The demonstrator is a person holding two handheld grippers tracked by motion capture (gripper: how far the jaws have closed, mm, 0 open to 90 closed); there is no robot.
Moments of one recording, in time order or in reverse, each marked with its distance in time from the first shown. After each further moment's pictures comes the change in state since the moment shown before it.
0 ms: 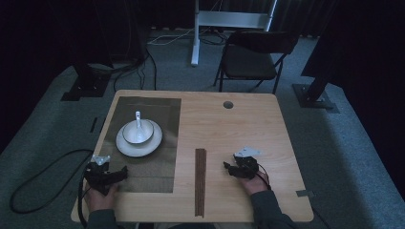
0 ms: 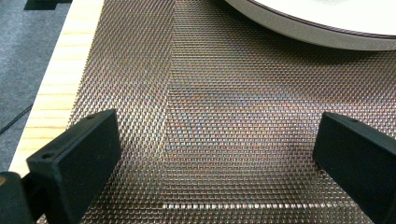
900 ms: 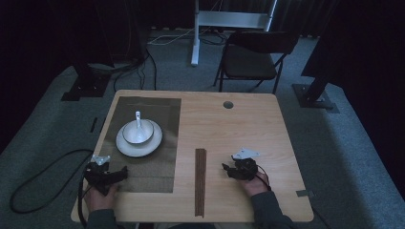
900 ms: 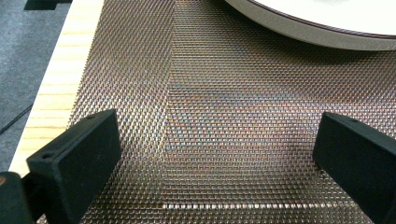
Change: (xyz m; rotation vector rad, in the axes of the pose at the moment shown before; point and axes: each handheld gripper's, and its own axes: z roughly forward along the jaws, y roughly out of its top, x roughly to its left) left arm 0.000 0.000 0.000 0.000 0.000 0.000; right arm 0.010 0.004 -0.008 -0.003 0.014 -0.040
